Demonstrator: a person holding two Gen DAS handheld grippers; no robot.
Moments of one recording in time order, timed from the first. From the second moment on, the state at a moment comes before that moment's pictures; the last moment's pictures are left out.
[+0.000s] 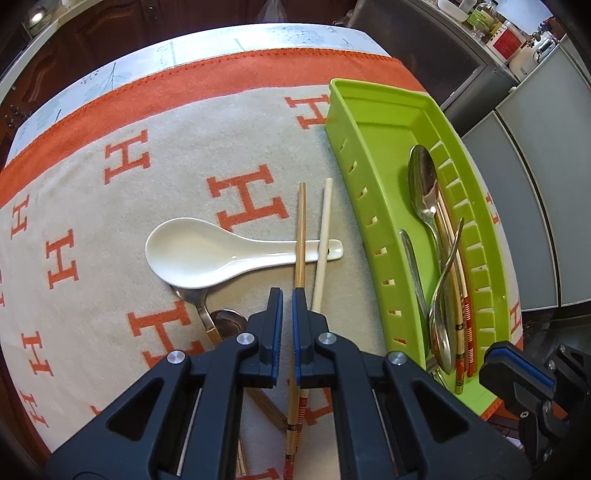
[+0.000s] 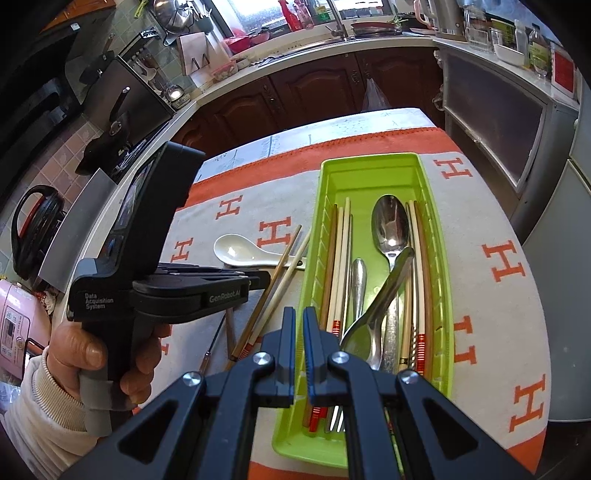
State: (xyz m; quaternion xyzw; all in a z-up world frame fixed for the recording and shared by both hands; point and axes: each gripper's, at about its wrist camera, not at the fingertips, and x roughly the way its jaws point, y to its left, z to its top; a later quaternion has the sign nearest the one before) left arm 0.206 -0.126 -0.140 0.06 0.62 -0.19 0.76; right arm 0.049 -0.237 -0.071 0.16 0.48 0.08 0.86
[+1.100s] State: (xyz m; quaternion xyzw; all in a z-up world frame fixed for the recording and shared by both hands) left arm 0.211 -0.131 -0.152 0.05 0.63 -0.20 0.75; right arm 0.048 -0.220 -0.079 0.16 0.50 0.09 0.85
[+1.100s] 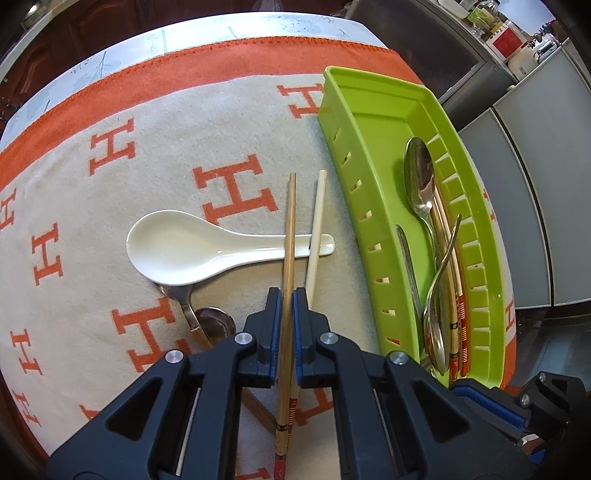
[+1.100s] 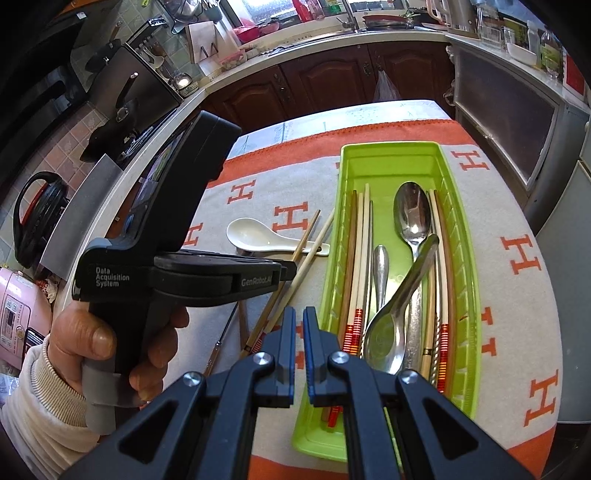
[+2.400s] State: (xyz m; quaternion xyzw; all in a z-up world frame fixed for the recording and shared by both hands) left arm 0.142 0.030 -0.116 -0.09 0.58 -0.14 0.79; right arm 0.119 -0.154 -0.133 0.18 0.63 -0.06 0.75
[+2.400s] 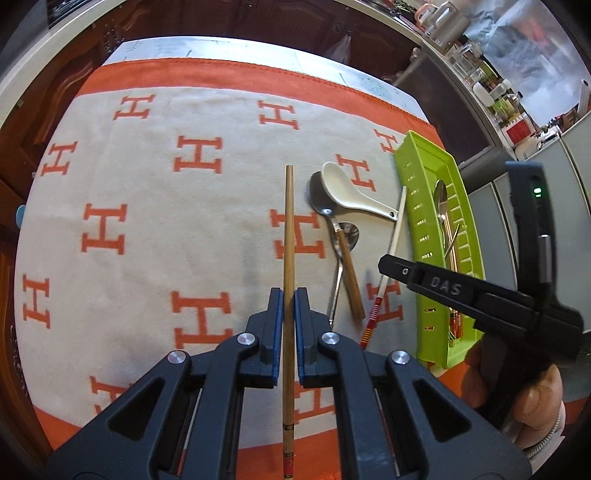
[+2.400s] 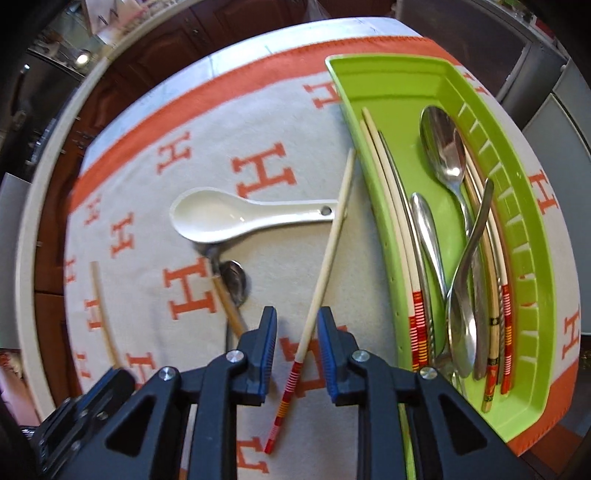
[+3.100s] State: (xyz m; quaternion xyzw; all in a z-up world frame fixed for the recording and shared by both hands) left arm 0.128 0.034 -0.116 -0.12 0.58 -0.16 0.79; right arm 0.095 -0.135 -0.132 0.11 0.59 -0.06 0.79
